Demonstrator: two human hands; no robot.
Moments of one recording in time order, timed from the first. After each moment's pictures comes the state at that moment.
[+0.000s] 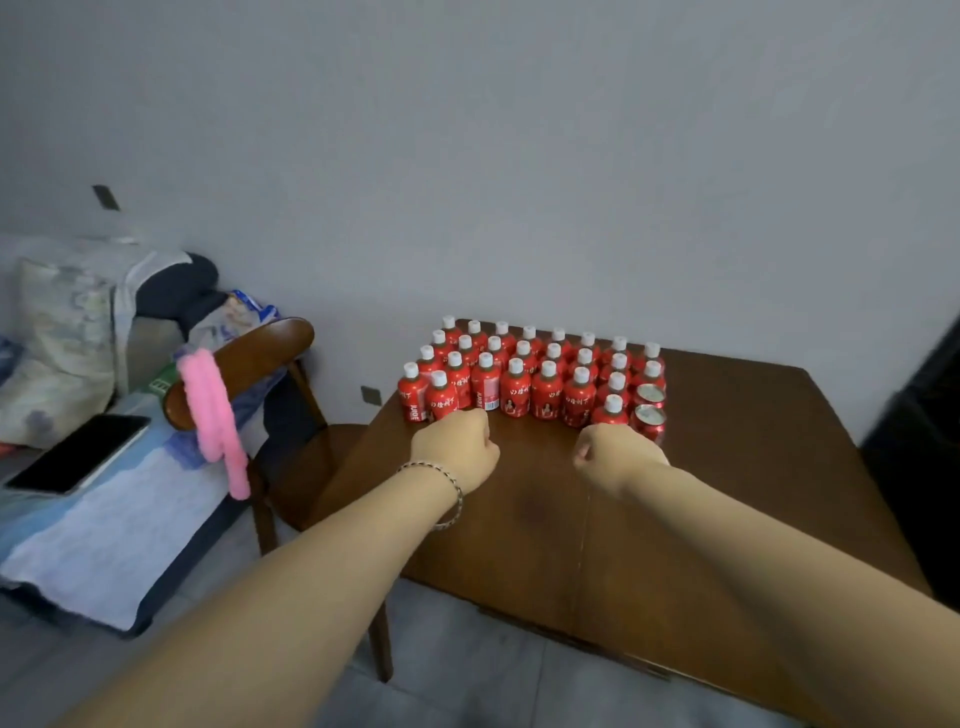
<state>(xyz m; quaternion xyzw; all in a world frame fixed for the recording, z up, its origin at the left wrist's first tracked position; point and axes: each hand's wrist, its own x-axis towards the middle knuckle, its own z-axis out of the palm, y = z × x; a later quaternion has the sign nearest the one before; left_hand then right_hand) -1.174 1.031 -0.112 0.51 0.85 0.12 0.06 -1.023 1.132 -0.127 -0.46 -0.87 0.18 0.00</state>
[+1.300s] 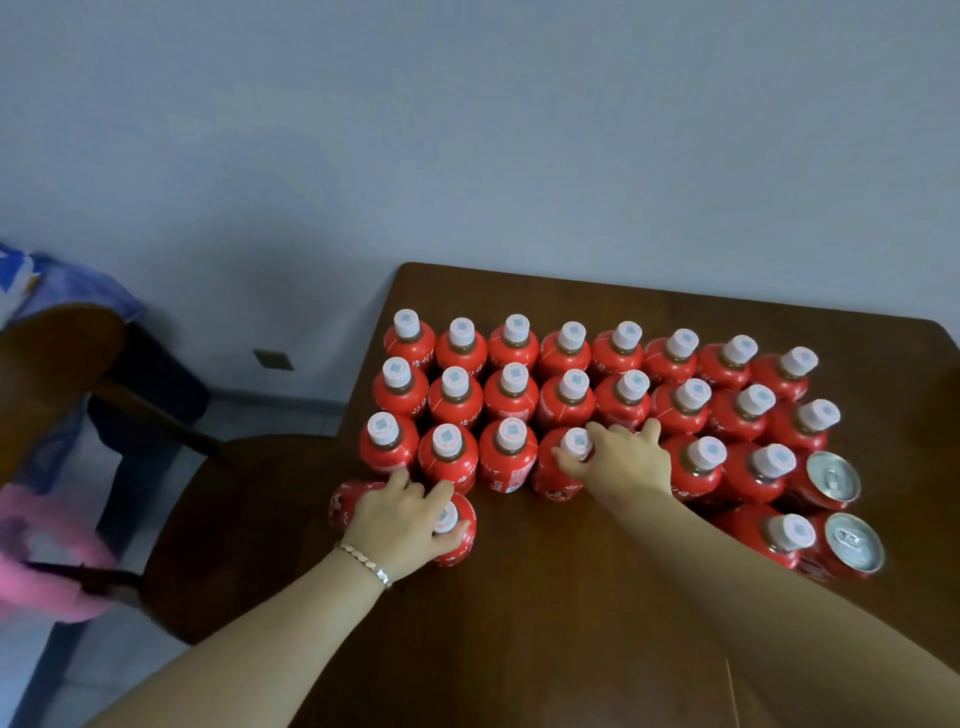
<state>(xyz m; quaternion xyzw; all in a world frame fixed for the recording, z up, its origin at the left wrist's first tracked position) -1.498 1.311 -0.330 0.73 0.68 0.02 -0.01 -1.288 1.438 -0.299 -0.63 -0.76 0.12 -0.09</state>
